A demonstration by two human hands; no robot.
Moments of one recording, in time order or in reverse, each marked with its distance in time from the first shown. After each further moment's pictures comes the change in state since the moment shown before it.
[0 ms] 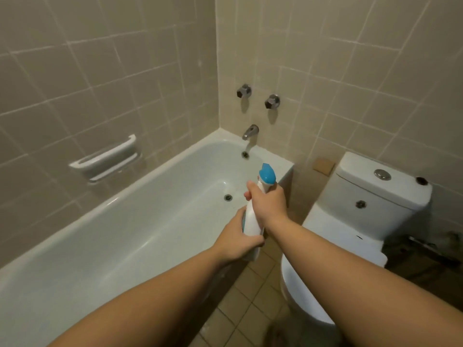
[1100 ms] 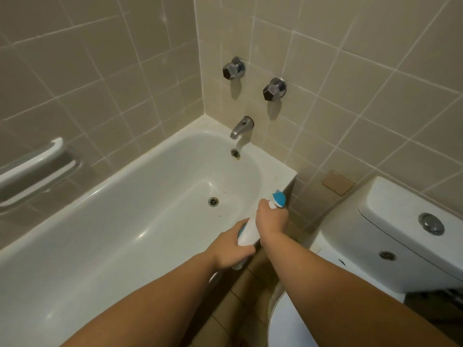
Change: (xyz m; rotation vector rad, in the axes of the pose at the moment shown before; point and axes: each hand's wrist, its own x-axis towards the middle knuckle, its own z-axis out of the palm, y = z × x) left_hand 0.316 -0.088 0.000 0.104 -0.231 -0.370; right_hand 0.361 0.078 0.009 0.020 0.328 0.437
